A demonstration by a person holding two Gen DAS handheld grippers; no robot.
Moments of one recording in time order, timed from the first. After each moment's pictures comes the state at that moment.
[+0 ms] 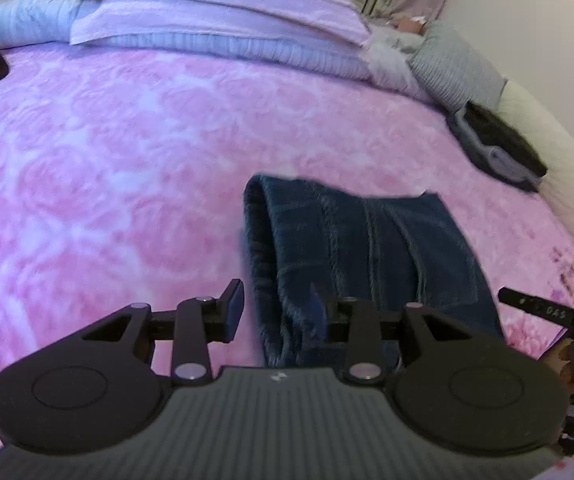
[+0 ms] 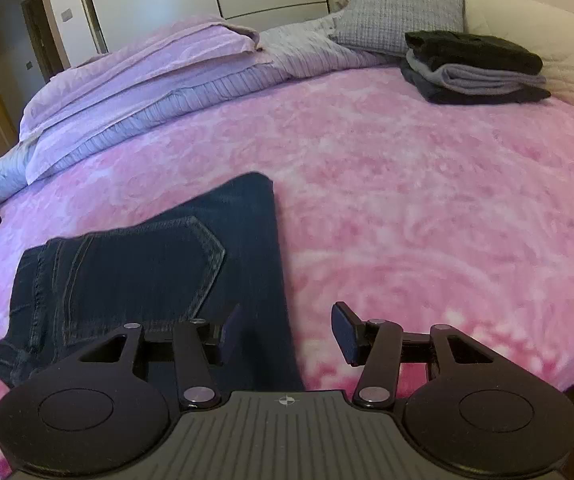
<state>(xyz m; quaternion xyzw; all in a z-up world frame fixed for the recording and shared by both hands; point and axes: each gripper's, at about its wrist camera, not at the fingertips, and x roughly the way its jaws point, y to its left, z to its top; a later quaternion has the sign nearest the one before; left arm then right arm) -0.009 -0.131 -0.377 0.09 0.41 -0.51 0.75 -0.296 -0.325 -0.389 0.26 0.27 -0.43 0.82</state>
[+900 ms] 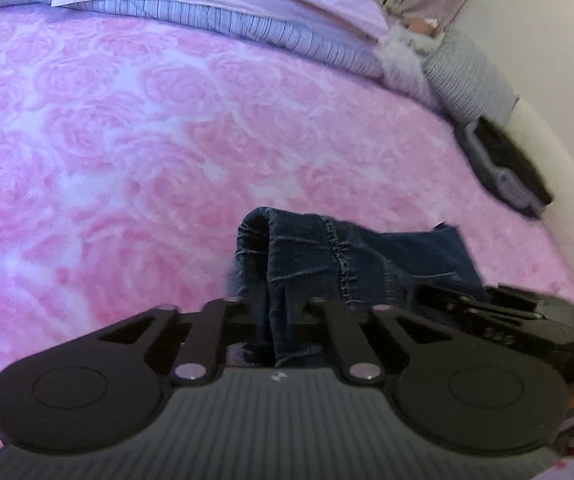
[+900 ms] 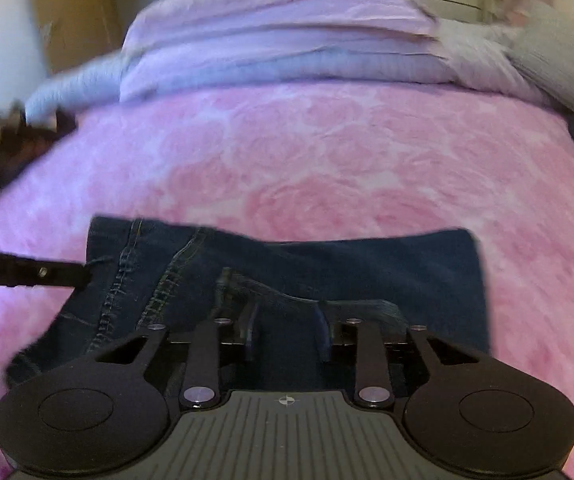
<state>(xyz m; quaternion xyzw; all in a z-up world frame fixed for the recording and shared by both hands) 0.041 -0.190 -0.414 0.04 0.45 -0.51 0.73 -0.156 -0.360 -0.408 0.19 0.34 -0.28 0.88</state>
